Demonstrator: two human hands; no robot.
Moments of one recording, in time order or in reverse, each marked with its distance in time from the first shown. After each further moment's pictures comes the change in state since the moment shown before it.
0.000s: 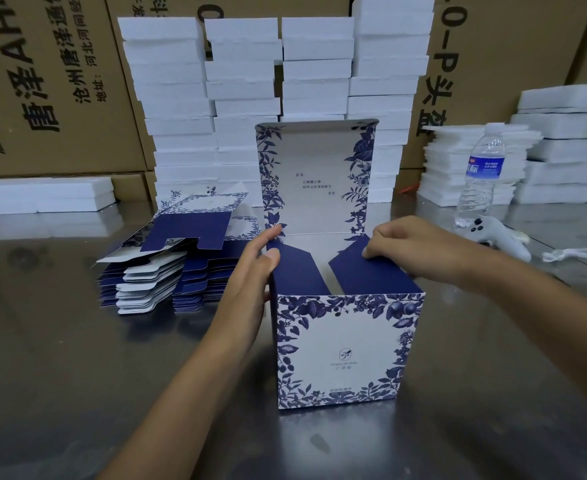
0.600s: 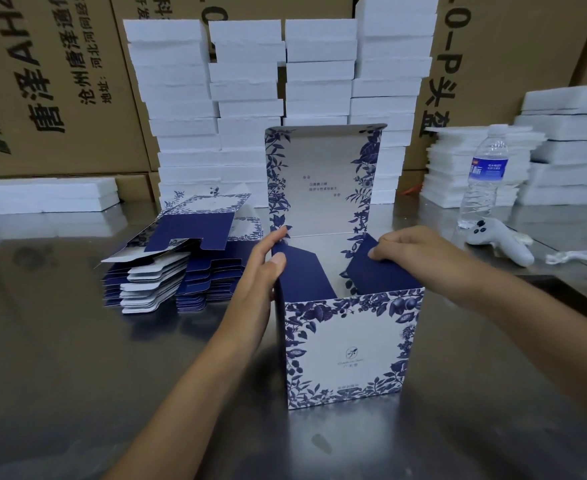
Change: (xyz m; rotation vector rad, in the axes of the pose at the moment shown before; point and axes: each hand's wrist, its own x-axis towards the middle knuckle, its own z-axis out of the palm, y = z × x) left_hand -0.004 0.000 0.004 0.020 -0.035 0.020; right_hand -0.006 0.004 0.010 0.193 0.118 0.004
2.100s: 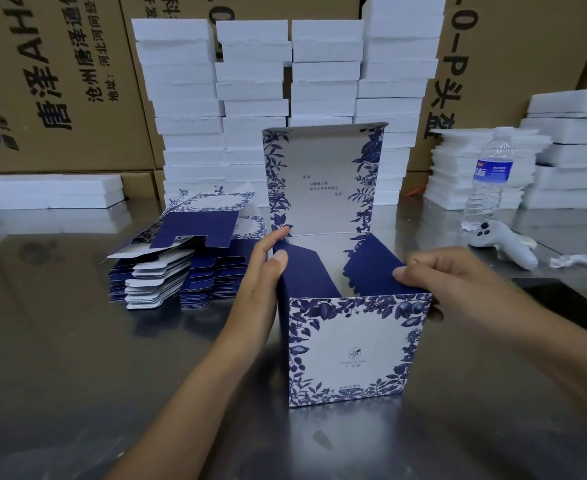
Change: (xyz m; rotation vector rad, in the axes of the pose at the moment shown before) left_hand 0.000 -0.002 0.002 0.008 0.059 0.041; right_hand -0.040 0.011 -0.003 0.050 -0.005 -0.107
